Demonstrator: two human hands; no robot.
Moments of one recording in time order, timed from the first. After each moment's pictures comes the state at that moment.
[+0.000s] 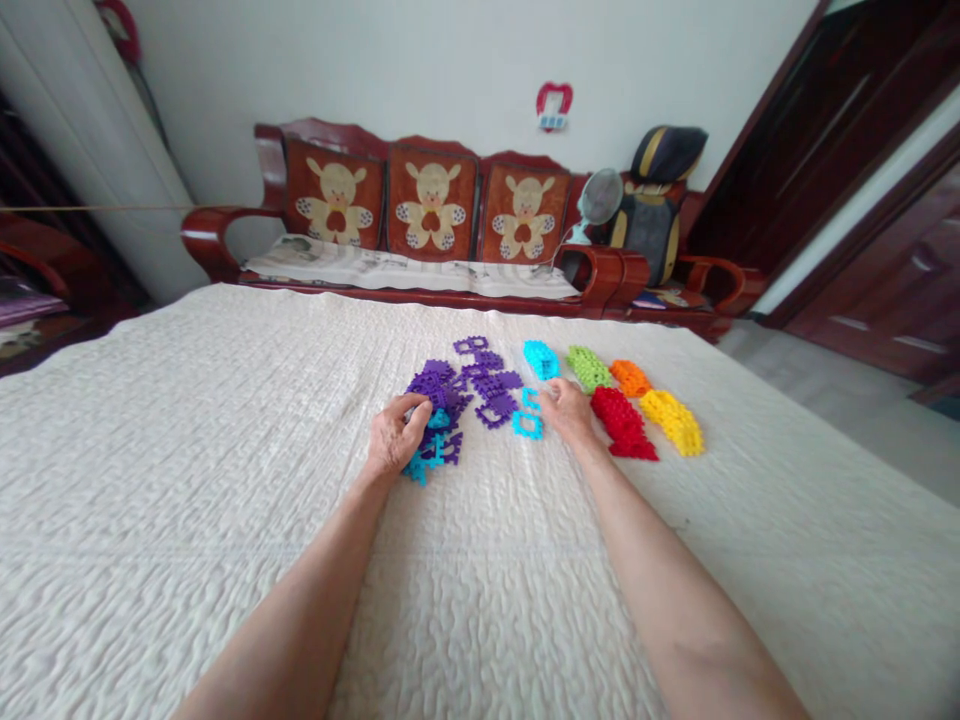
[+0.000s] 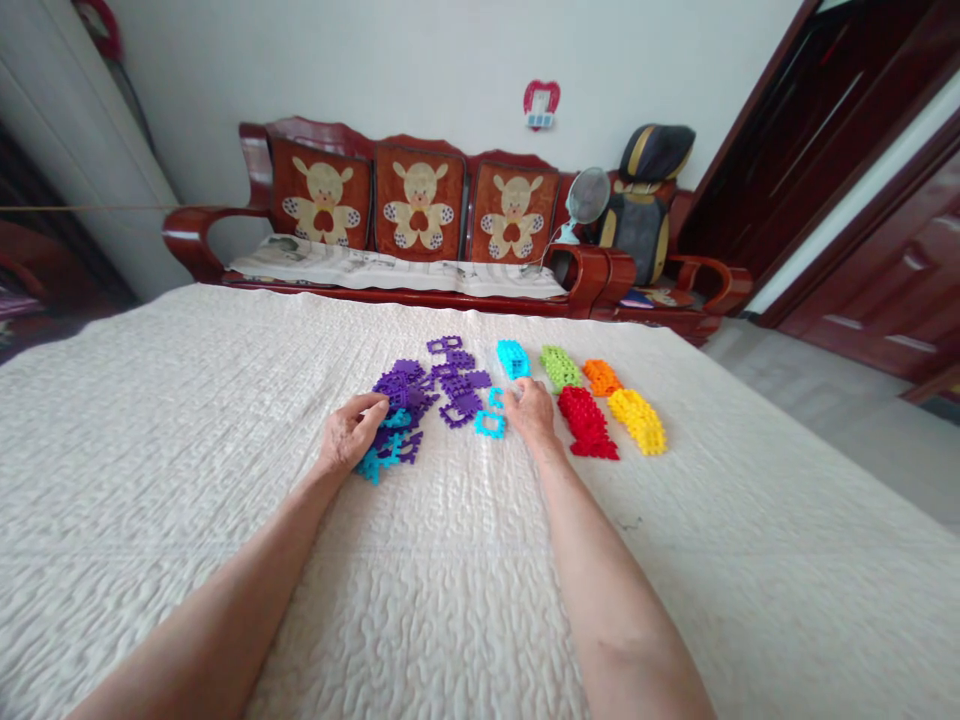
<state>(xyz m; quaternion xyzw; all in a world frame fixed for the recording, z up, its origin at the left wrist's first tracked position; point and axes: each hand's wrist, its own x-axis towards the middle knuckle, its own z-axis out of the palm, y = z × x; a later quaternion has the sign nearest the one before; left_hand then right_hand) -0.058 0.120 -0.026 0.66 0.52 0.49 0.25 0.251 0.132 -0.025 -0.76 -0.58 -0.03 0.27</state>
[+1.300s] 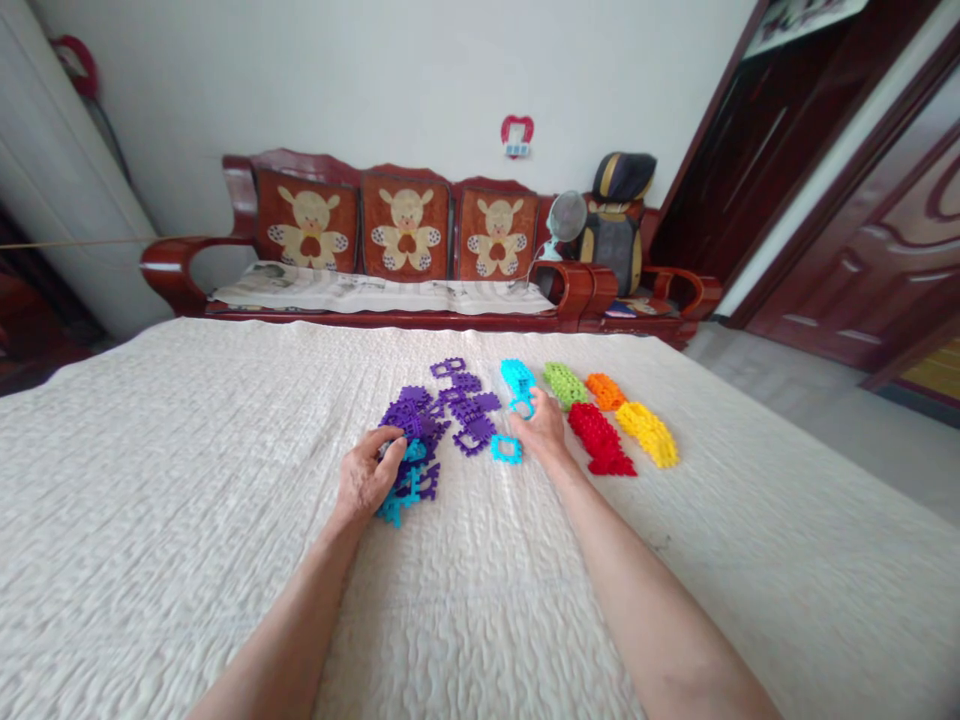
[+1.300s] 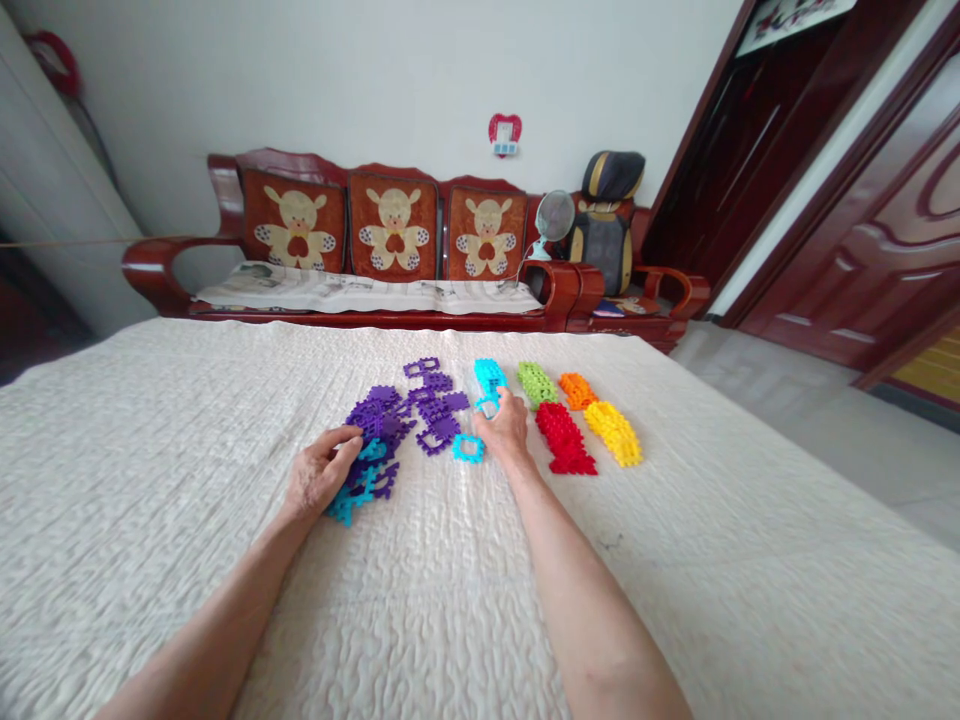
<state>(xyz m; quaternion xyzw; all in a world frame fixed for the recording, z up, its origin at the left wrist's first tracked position) -0.060 0.120 -0.027 0.66 0.52 0.48 0.25 0.242 0.138 -0.024 -0.76 -0.53 -0.01 0.37</state>
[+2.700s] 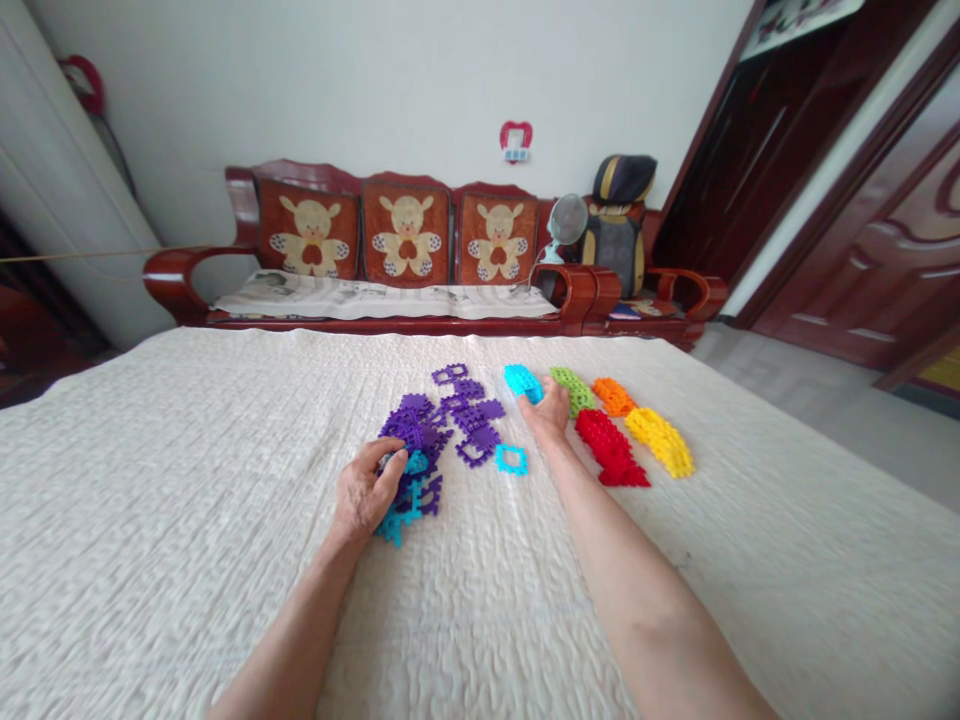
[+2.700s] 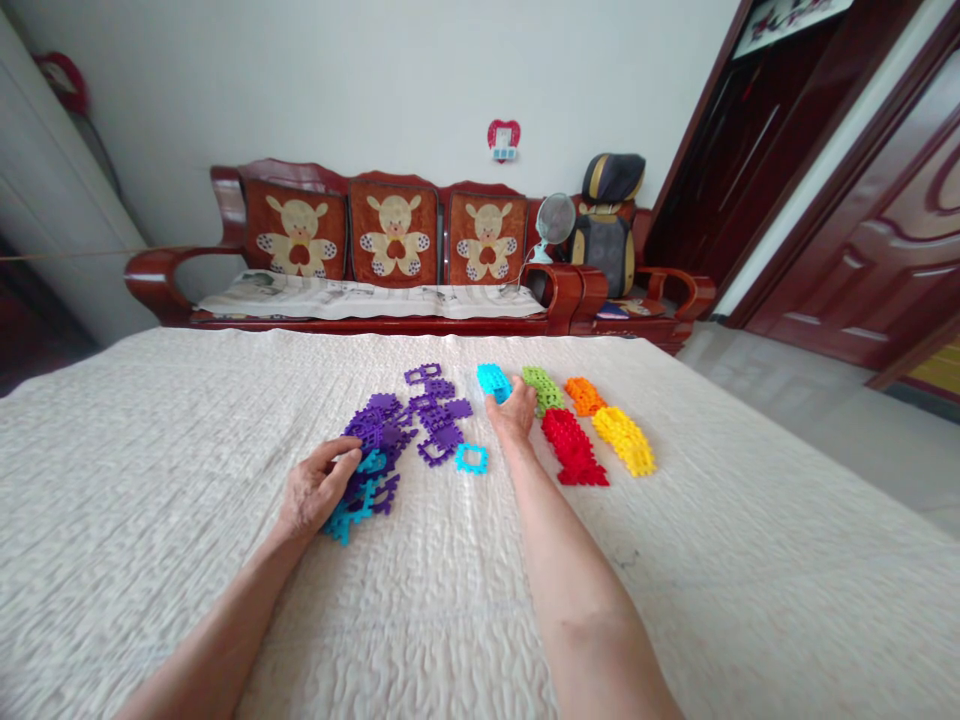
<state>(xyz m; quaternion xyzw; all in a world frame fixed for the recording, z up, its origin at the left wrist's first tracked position) -0.060 0.119 -0.025 0.66 0.53 0.47 0.25 0.265 0.192 -0.039 -0.77 -0.46 -0.05 0.44</state>
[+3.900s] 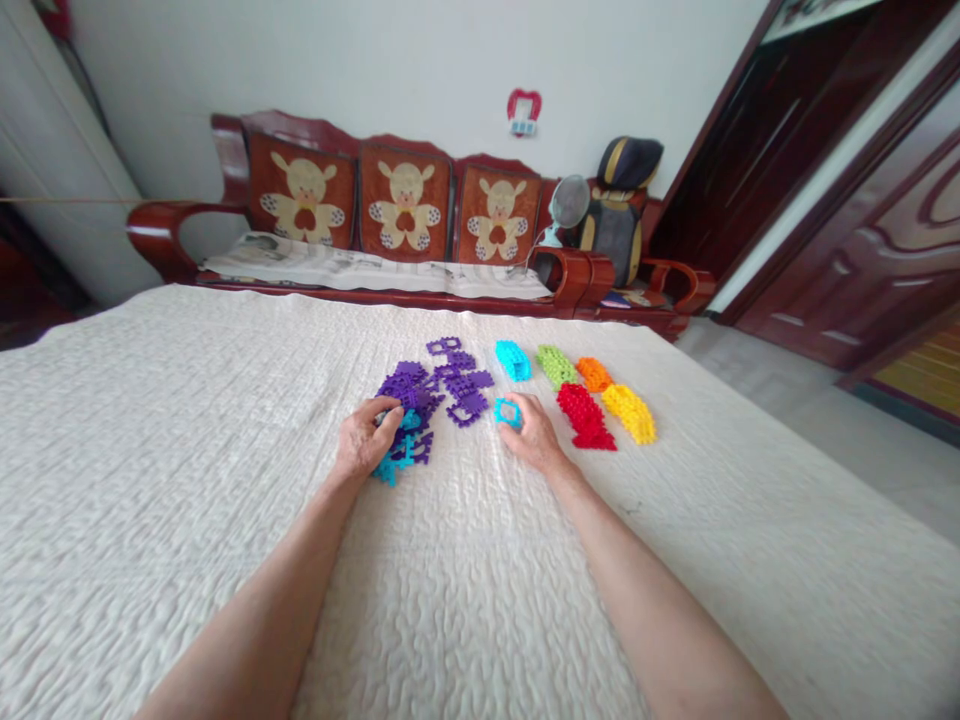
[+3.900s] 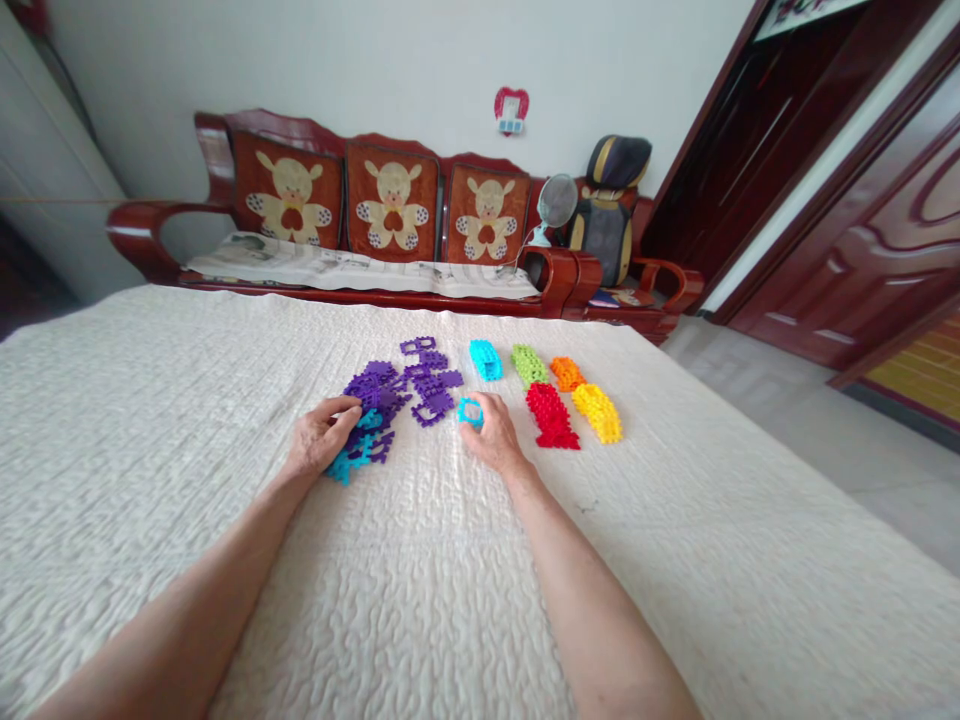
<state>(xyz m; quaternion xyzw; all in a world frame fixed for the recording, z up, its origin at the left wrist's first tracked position) -0.061 0.124 -0.033 0.67 0.52 0.47 0.24 0.239 0.082 -0.039 -0.59 -0.70 0.01 0.40</state>
